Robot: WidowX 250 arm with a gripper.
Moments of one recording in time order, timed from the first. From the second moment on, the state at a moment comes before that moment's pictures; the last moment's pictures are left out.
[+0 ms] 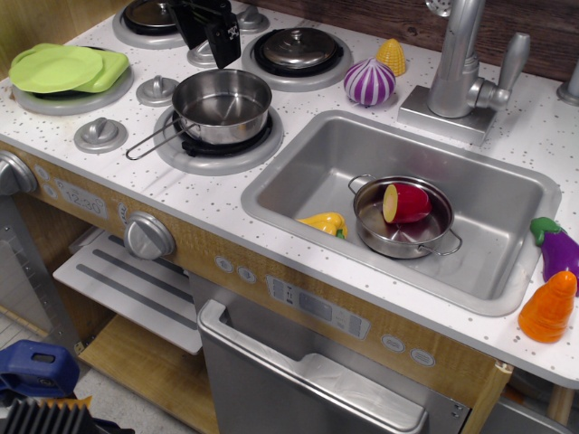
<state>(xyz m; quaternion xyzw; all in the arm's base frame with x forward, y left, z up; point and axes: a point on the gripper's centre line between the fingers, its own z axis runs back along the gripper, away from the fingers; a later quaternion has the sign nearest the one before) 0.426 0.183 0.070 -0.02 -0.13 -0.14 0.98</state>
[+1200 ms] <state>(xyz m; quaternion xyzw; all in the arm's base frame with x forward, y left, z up) 0.422 0.177 0.029 -0.07 -0.12 -0.12 0.98</state>
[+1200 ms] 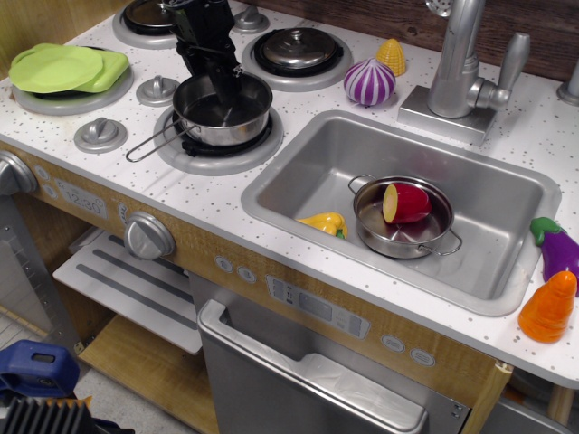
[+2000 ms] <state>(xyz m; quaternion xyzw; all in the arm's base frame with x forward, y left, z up) 0.423 0.197 0.058 -0.04 -0.08 -0.16 0.98</state>
